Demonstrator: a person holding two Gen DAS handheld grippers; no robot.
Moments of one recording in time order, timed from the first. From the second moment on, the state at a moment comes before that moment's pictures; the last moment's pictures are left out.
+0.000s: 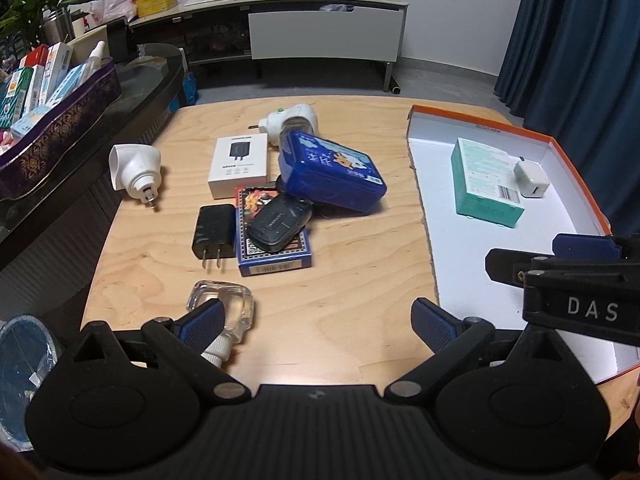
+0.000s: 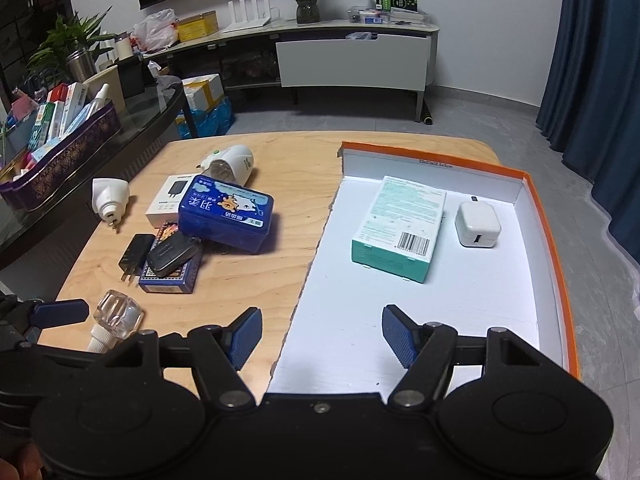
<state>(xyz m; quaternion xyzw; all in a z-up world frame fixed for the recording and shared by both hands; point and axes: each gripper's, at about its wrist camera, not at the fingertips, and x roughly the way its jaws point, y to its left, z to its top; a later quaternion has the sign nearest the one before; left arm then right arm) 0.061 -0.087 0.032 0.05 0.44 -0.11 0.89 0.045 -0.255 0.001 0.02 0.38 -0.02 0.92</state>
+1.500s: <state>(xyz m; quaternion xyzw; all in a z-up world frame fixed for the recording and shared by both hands) 0.090 -0.020 -0.015 0.05 0.43 -0.10 0.90 0.076 -0.243 -0.016 0.01 0.39 0.05 0.92</state>
